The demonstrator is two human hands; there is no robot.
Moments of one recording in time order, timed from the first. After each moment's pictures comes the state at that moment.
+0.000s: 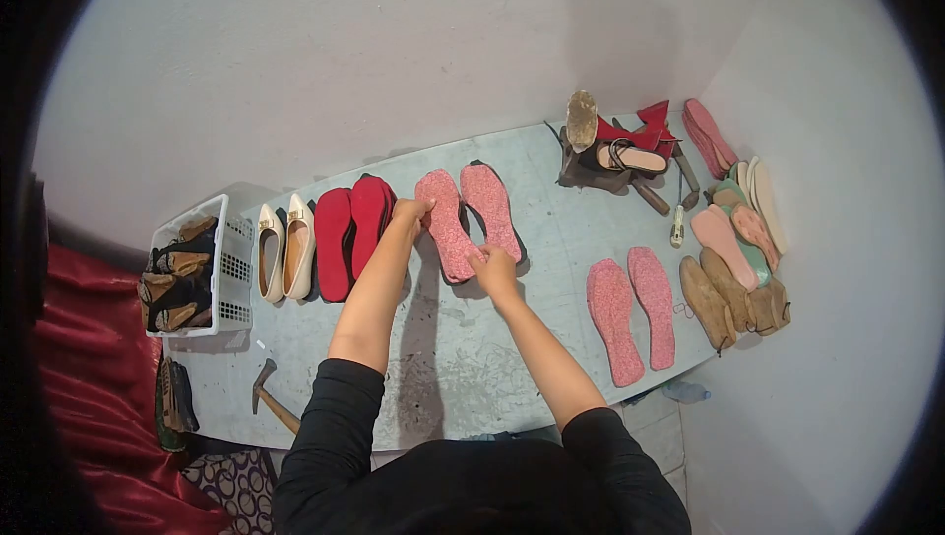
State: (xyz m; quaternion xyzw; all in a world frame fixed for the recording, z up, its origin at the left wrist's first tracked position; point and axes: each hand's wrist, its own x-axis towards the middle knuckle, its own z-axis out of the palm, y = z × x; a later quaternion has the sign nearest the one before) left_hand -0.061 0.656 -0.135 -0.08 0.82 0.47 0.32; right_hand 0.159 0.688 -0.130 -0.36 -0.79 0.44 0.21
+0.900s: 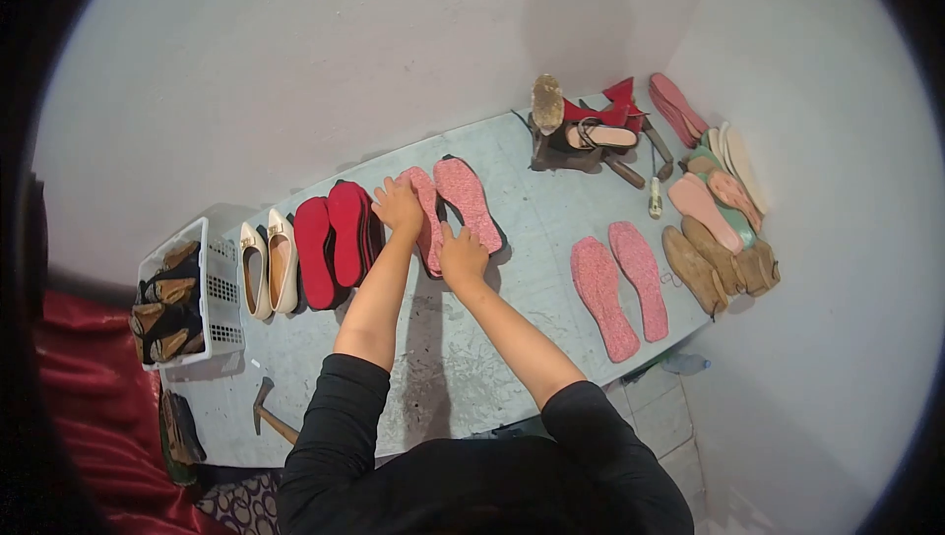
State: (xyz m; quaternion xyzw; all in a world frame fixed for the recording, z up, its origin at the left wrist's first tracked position) left_hand -0.013 0.667 -0.117 0.25 0.95 0.12 -0.13; right_hand 0.137 0.662 -0.109 -0.40 -0.90 0.14 0.06
